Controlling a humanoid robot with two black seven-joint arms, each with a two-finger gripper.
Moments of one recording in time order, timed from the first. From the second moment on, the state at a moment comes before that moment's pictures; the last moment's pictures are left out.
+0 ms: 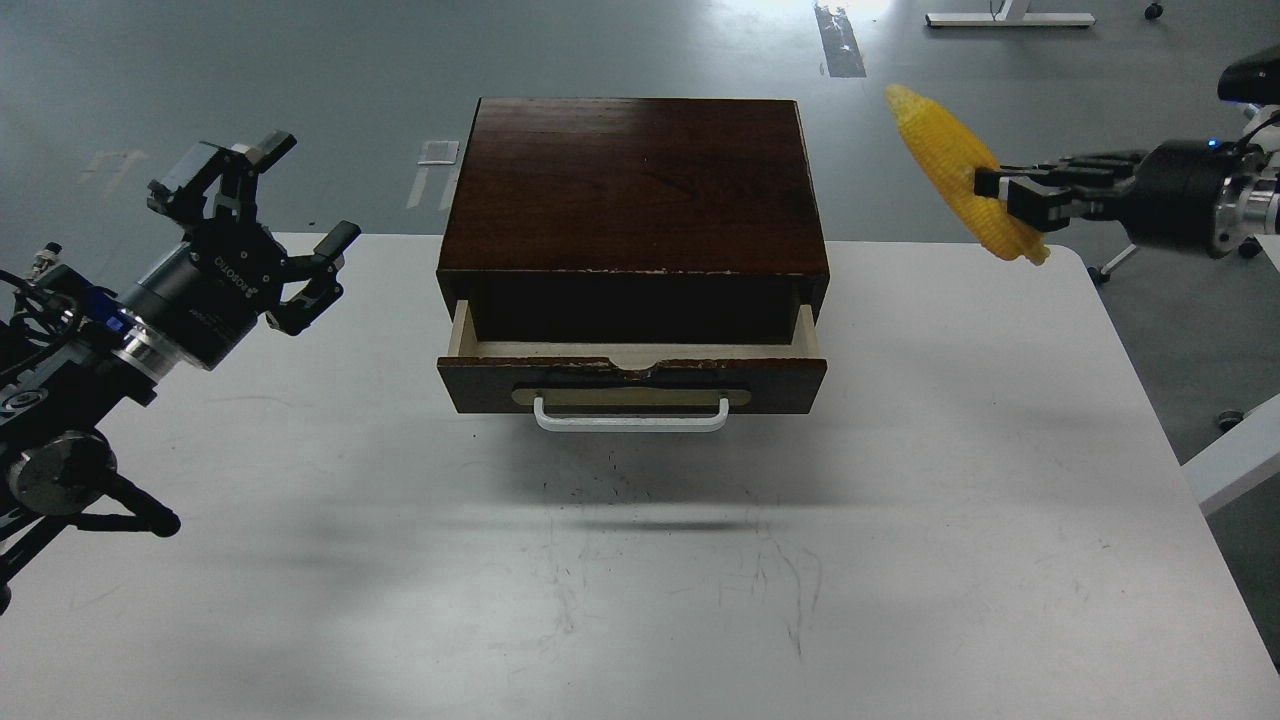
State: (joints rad) left arm -0.47 0.77 -0.76 -1.27 0.29 -0.36 -0.49; right arm 1.53 -0.94 -0.24 1.20 -1.36 0.15 0.49
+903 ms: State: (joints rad) left arm -0.47 0.78 -0.79 -1.28 0.29 -0.35 -0.49; right arm 1.96 -0.28 -0.69 1.24 -1.50 -0.03 0.49
